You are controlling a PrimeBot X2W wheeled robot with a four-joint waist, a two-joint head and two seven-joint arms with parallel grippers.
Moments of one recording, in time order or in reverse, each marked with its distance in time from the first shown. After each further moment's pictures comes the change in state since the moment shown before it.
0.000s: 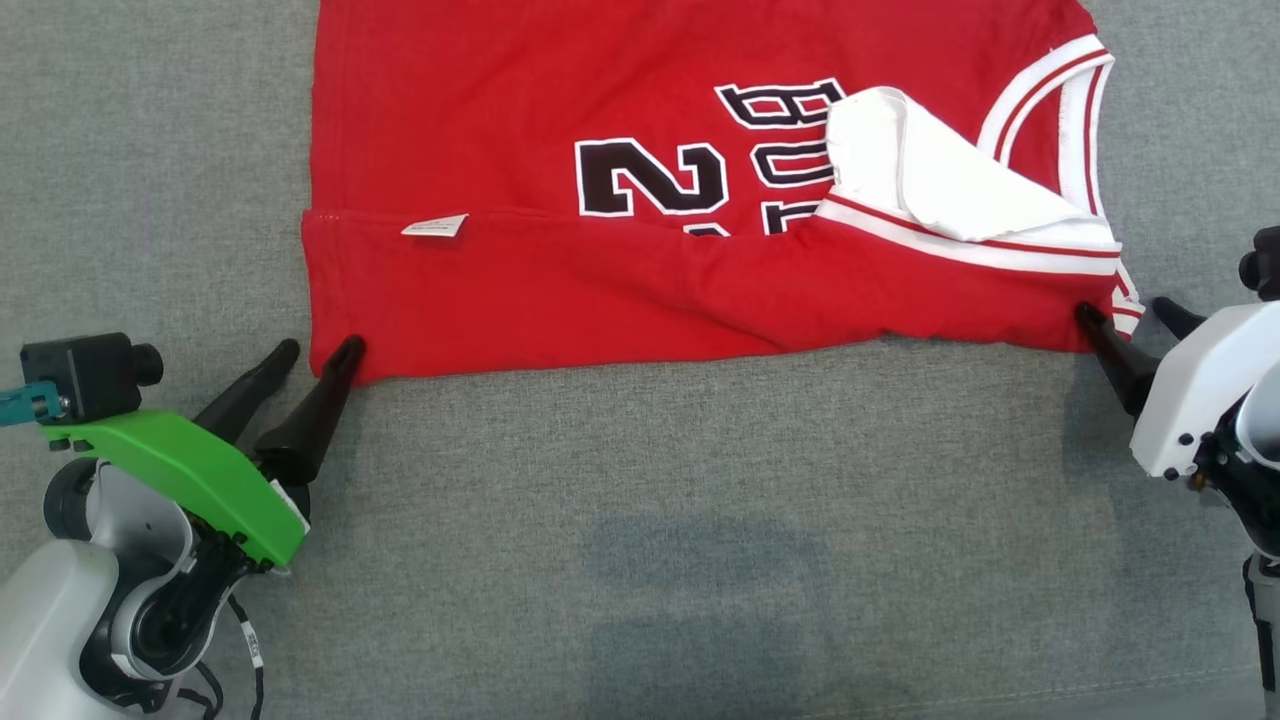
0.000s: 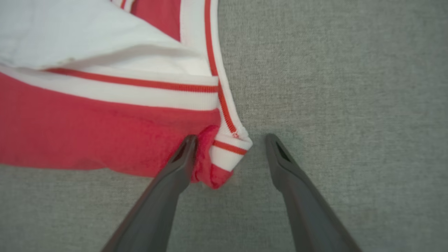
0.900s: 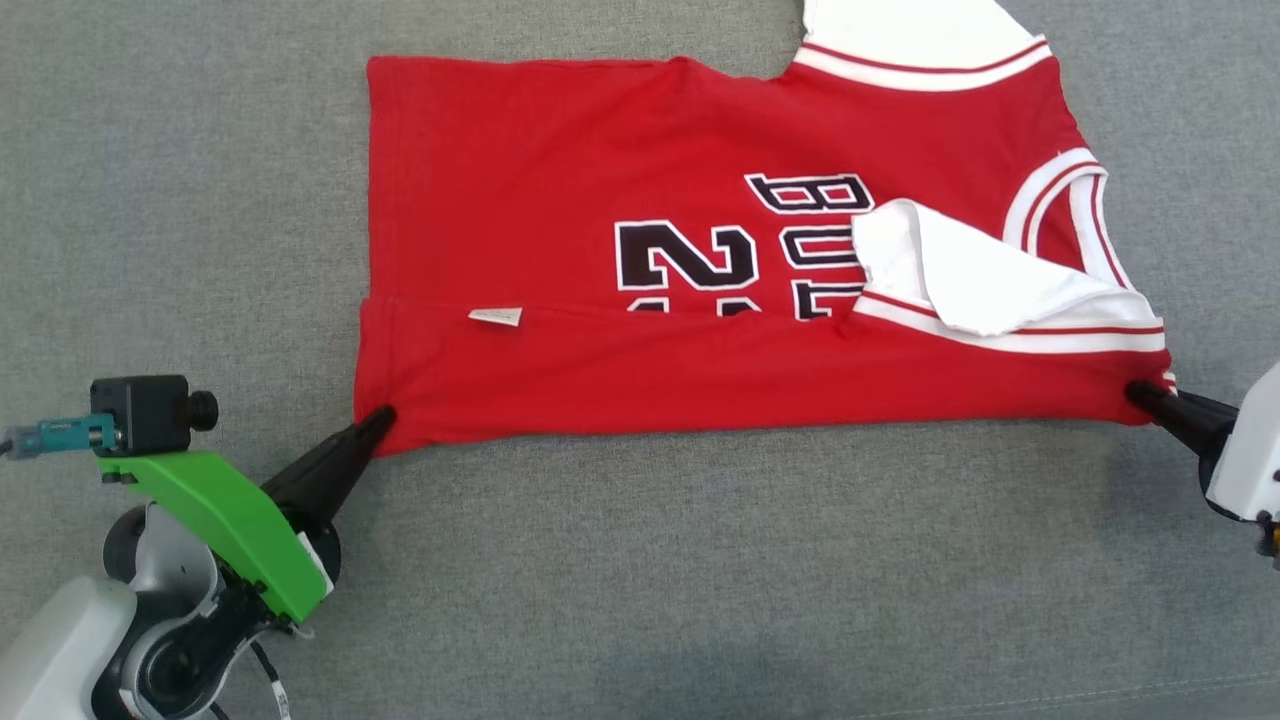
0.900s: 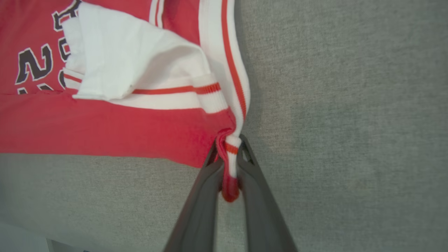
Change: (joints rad) left arm 0.027 -0.008 -0.037 0.022 -0.100 -0.089 0.085; right arm 0.065 -0.043 -0.105 -0.024 0.286 0.000 0.236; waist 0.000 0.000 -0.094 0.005
